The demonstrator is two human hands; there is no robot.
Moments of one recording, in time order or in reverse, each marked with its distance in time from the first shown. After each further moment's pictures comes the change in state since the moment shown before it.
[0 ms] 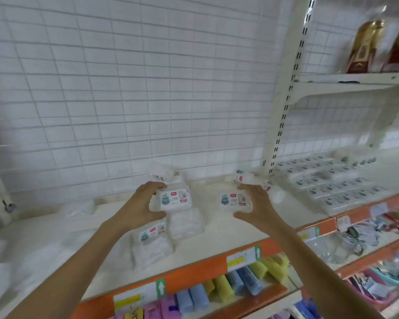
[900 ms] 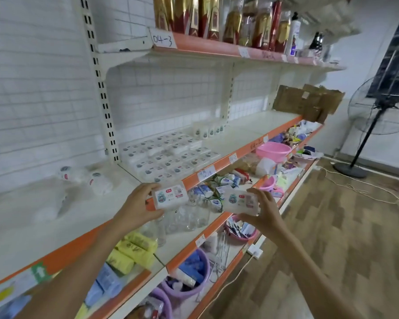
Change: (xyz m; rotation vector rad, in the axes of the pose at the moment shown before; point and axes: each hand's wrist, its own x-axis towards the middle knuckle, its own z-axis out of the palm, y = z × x) left_hand 0.111 0.316 0.316 -0.206 -0.191 0.236; right_hand -0.235 0.280 -0.265 -0.079 0.346 0.540
